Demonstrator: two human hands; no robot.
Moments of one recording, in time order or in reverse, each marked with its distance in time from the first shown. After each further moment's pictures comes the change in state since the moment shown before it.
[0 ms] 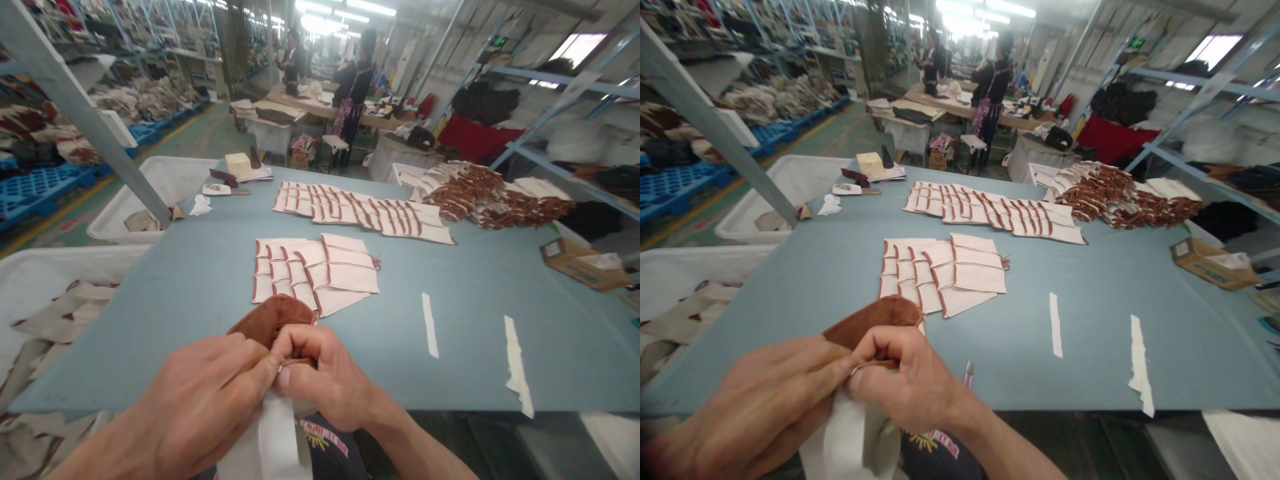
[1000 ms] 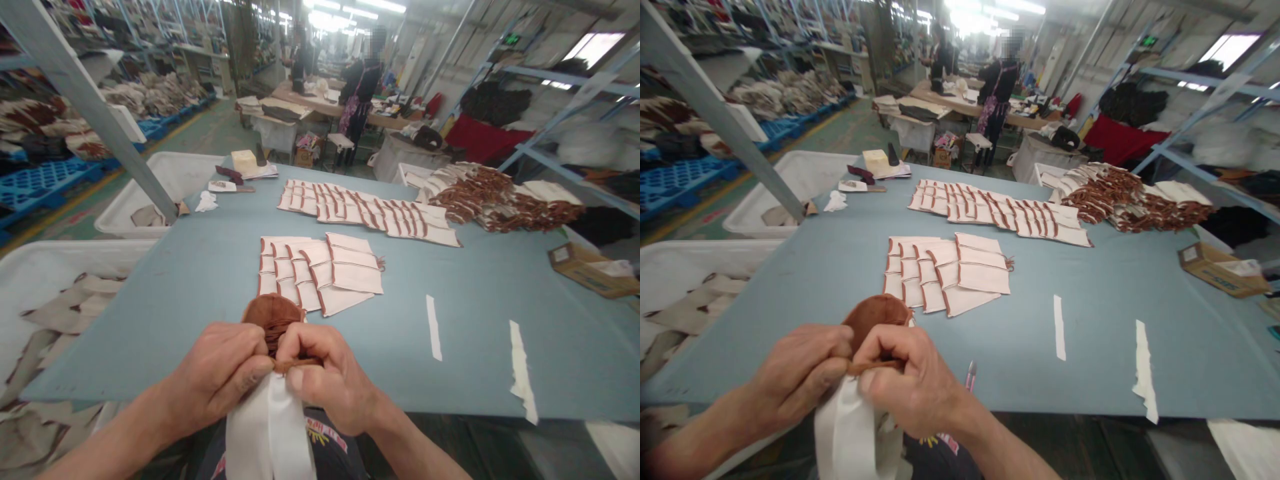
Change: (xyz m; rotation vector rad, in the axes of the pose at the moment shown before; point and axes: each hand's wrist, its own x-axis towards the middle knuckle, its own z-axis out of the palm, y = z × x) left_hand -0.010 -0.023 0.021 -0.305 0.053 -0.149; right_hand 0.007 0.006 0.003 -0.112 0.000 -0.225
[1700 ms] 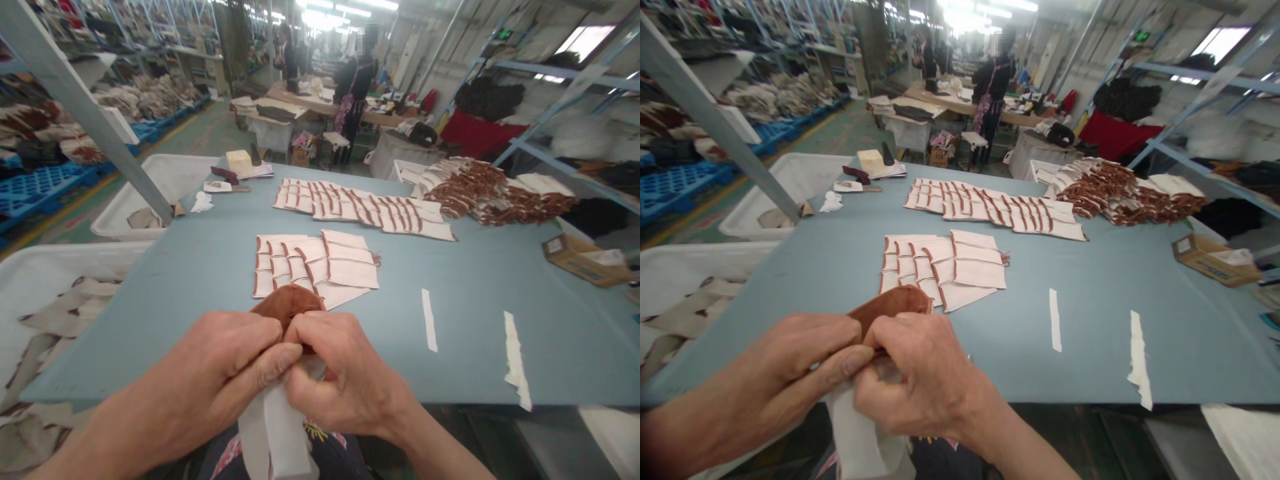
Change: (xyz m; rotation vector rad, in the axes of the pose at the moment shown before) left_hand 0.038 0.046 -0.019 0.072 -0.263 -0.179; right_hand -0.017 -0.023 -0.010 -0.753 0.121 -0.359
